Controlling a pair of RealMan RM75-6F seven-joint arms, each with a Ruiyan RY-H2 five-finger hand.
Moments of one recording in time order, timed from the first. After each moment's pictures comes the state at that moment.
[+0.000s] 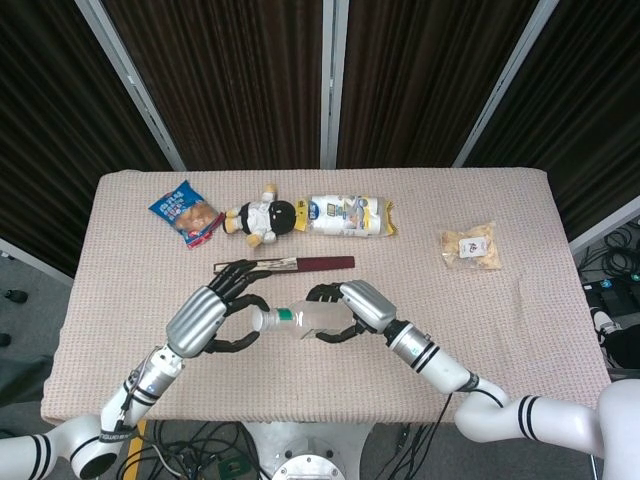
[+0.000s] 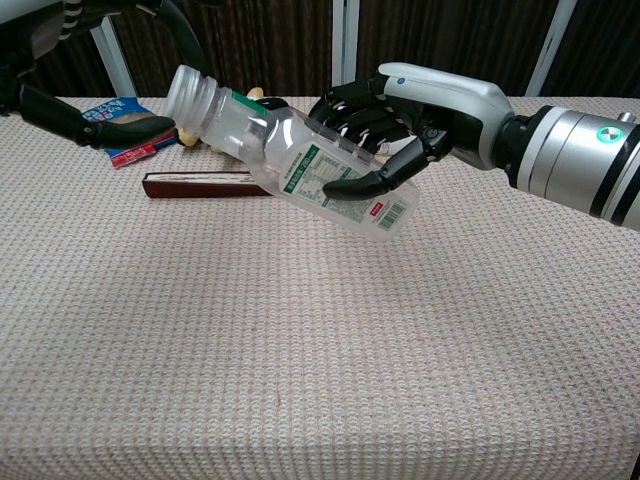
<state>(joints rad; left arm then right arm) -0.56 -1.42 -0.06 -1.67 1.72 1.36 -0.21 0.80 -1.53 0.14 -1.51 -1.49 0.94 0.53</state>
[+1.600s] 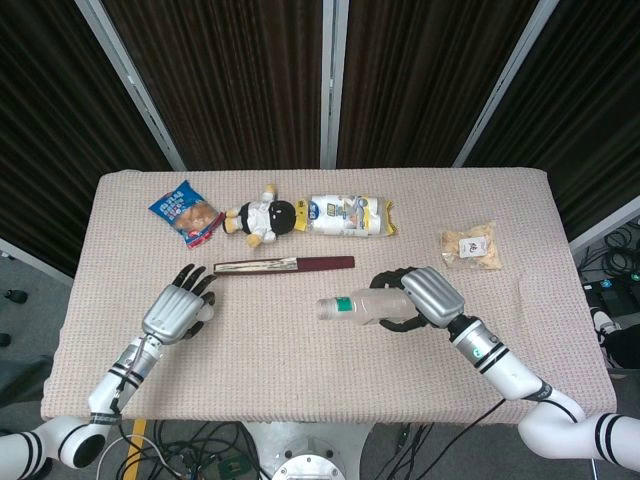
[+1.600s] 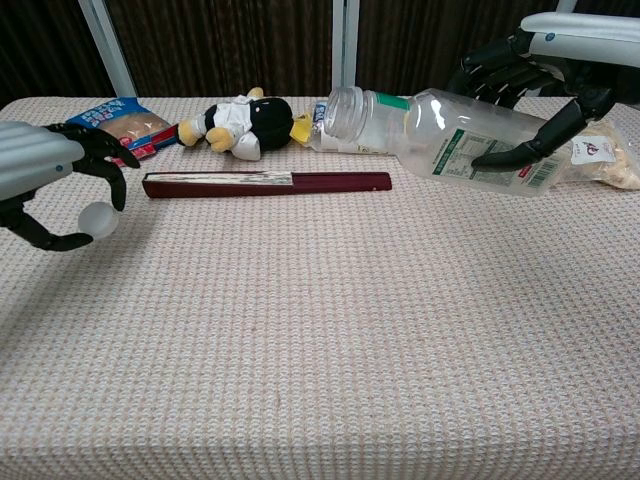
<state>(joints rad) -0.54 -1.42 -0.03 -1.51 1.36 1.04 0.39 0.70 -1.21 0.08 -1.68 -1.47 0.99 0.28</state>
